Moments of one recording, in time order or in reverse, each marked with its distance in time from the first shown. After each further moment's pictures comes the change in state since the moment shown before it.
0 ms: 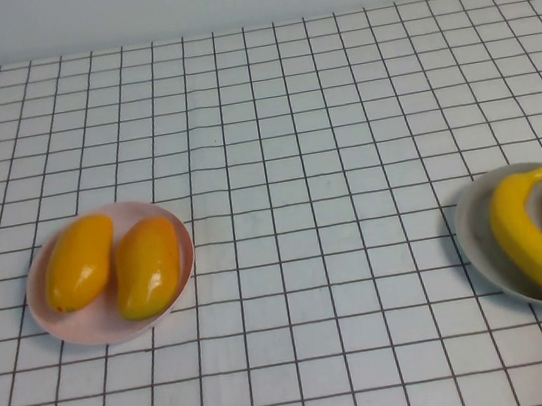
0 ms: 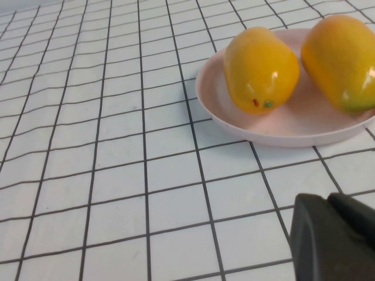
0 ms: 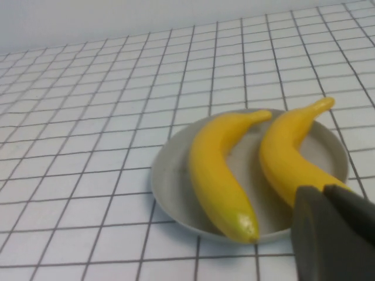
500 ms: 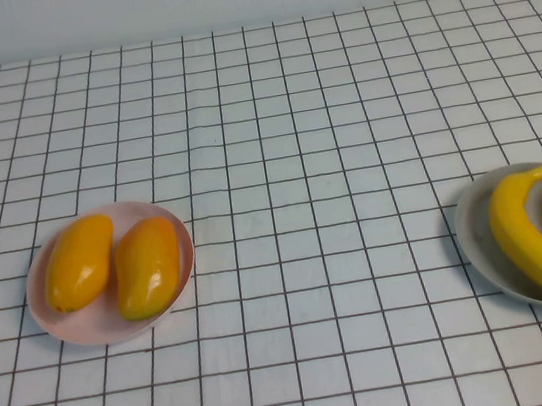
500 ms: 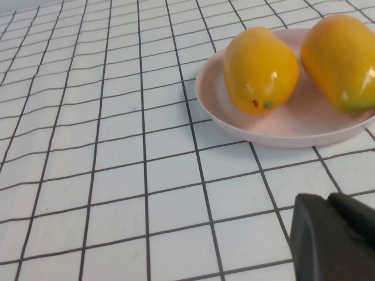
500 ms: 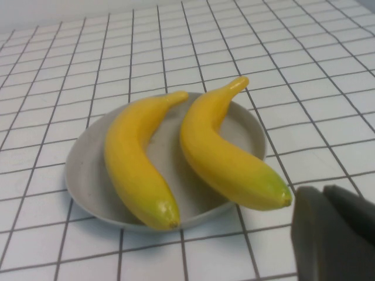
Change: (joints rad) right arm -0.215 -0.001 0.053 0.096 -0.004 -0.135; left arm 0.000 0.000 0.000 0.000 0.000 0.000
